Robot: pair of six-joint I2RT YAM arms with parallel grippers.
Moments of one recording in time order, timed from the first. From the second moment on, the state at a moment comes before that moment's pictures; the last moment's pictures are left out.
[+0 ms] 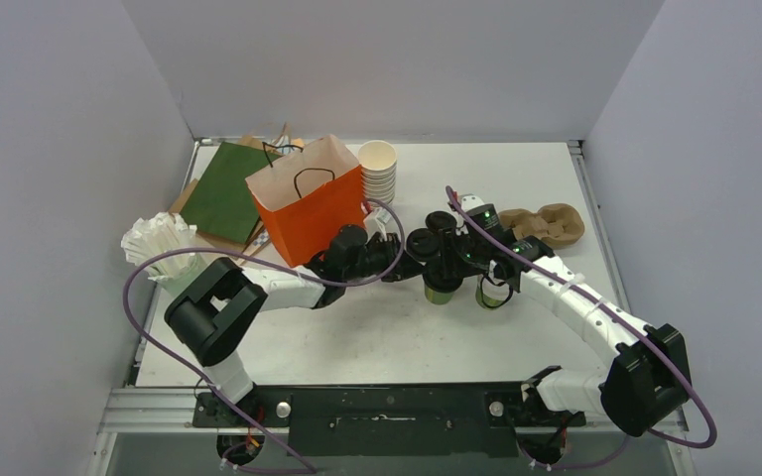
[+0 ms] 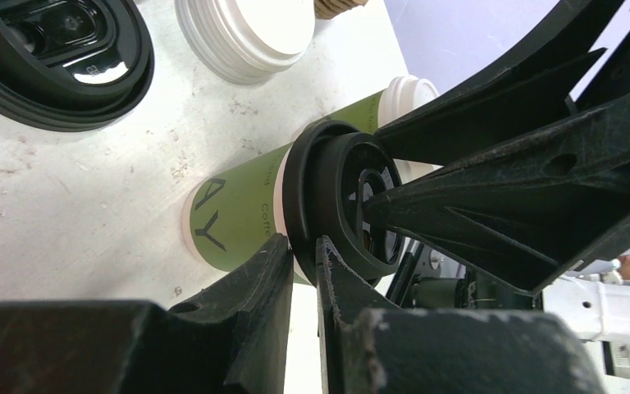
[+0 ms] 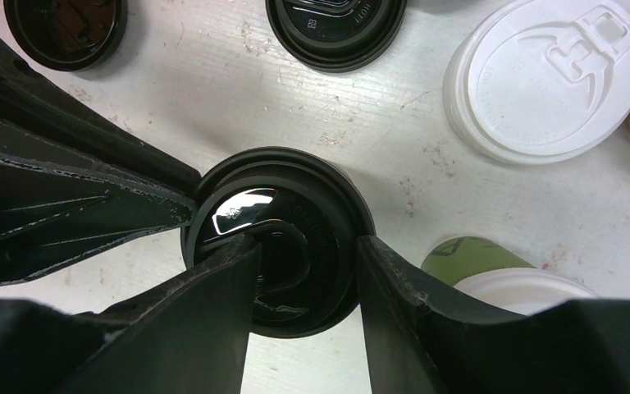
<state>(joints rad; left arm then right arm) -0.77 1.73 0.77 0.65 0.36 -0.88 0.52 1.26 0.94 -0.56 -0.03 0.27</state>
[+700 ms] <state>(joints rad) -0.79 1.67 1.00 0.11 0.28 -0.68 0.50 1.26 1.02 -0.65 -0.06 0.26</state>
